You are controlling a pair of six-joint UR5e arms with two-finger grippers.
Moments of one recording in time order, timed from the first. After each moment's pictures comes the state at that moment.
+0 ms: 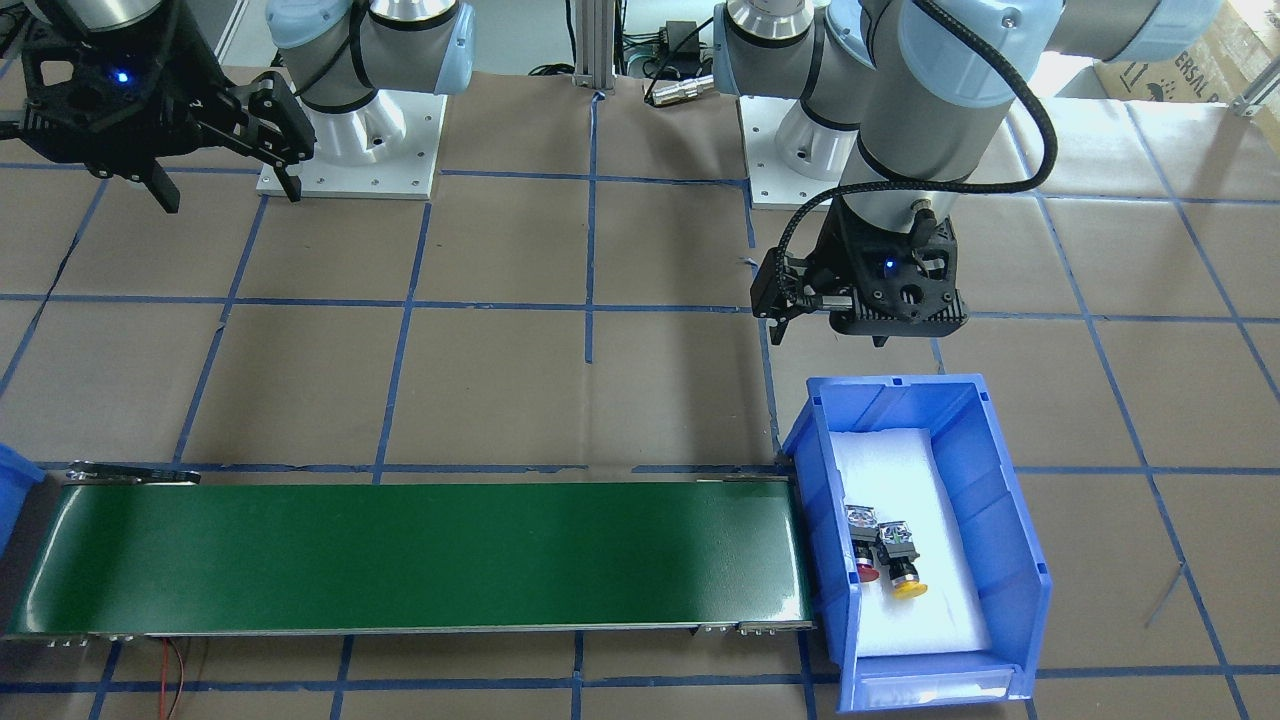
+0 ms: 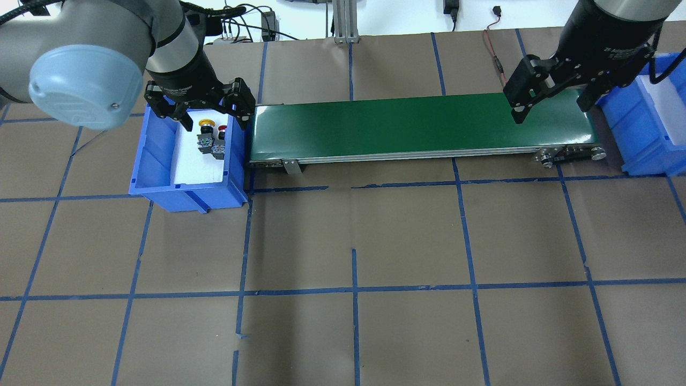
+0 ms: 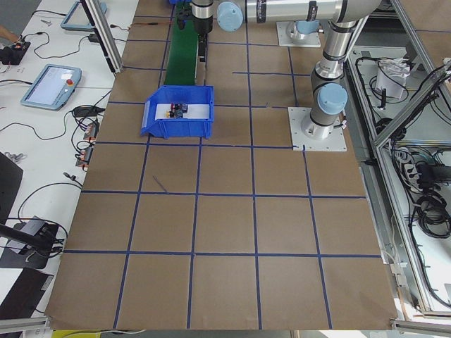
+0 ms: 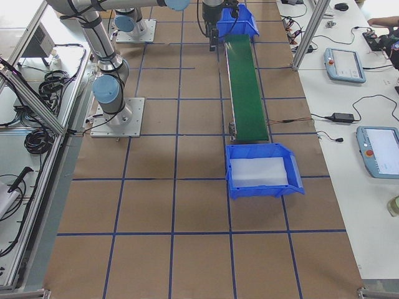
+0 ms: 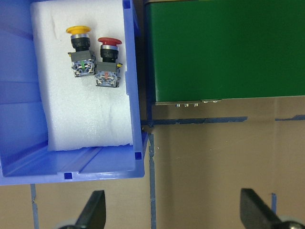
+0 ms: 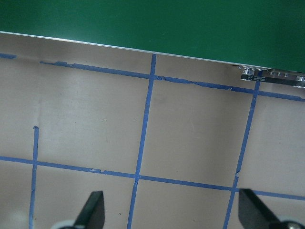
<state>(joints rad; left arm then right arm) -1.63 -1.68 -1.58 -1.41 1.59 -0.04 1.50 -1.63 1.50 -1.45 -1.57 -0.23</state>
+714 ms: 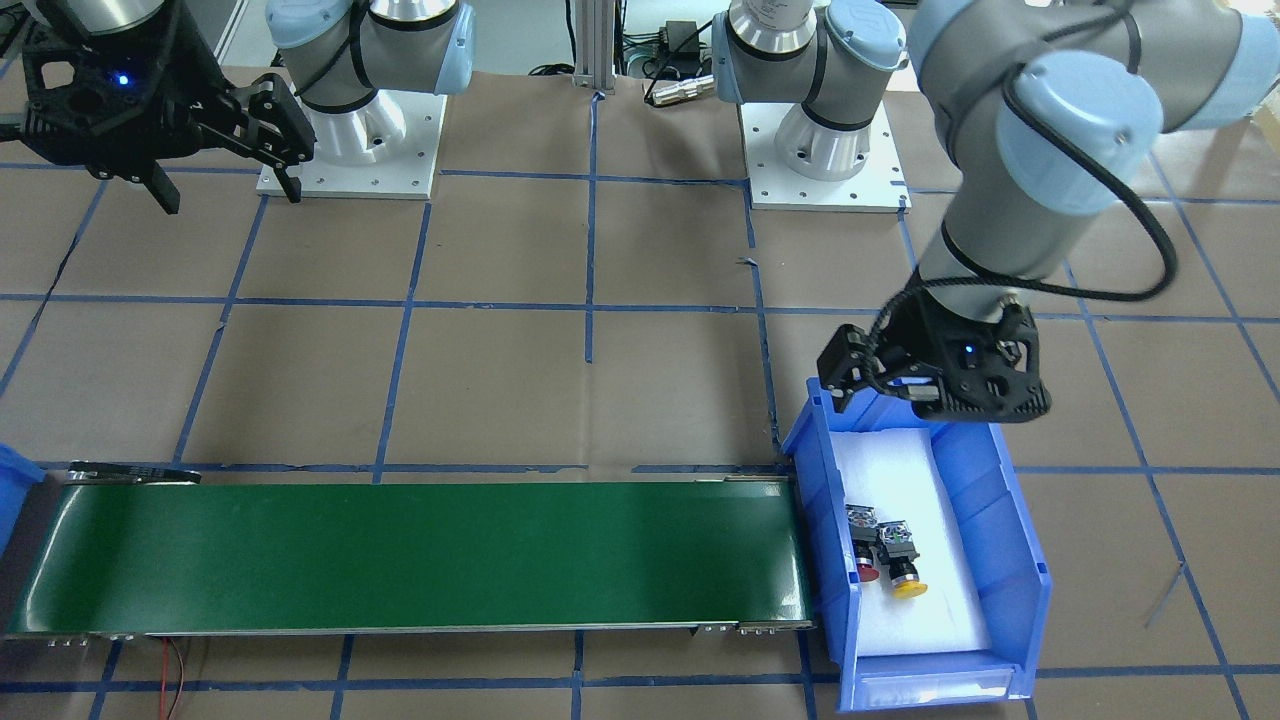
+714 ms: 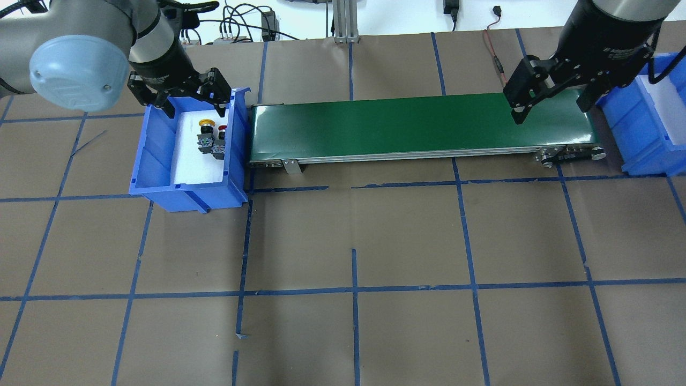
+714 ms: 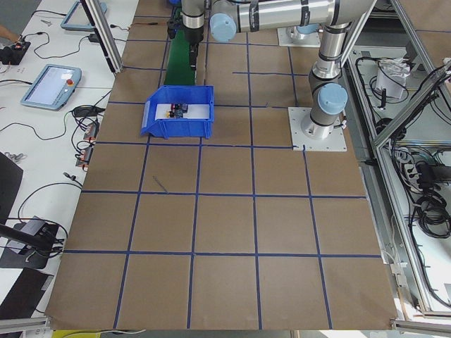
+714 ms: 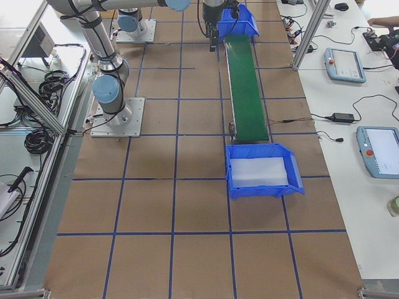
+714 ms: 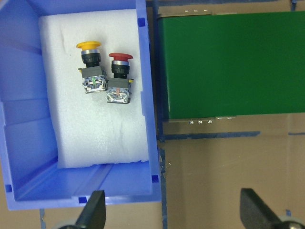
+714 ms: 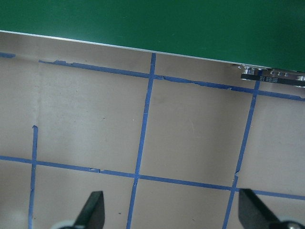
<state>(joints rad) -1.48 -1.80 -1.55 -1.30 1.58 0.11 1.50 -1.62 1.51 -1.44 -1.58 -0.23</state>
